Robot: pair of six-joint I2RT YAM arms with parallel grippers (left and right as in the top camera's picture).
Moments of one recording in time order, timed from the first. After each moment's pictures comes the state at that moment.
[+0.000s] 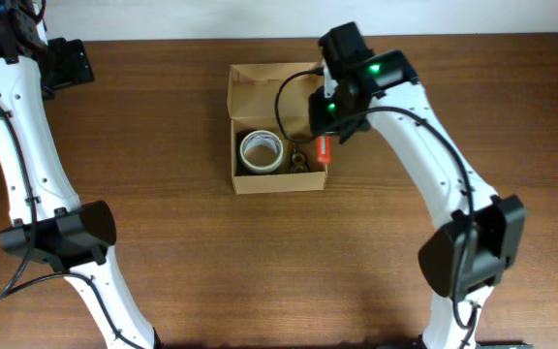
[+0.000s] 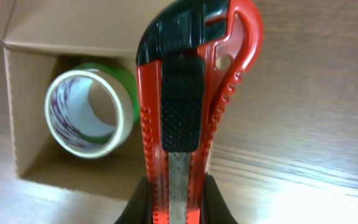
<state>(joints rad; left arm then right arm) 0.24 2.25 2.76 -1.63 -0.18 -0.09 0.39 2.02 1.96 -1.18 -0.11 0.34</state>
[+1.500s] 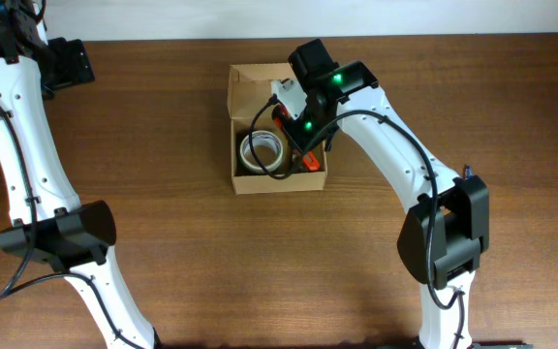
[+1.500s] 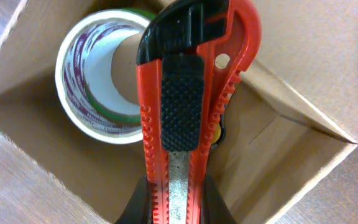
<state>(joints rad) 0.24 2.25 2.76 -1.63 -0.18 -0.09 0.45 2.13 1.96 -1.13 -0.19 -0.25</state>
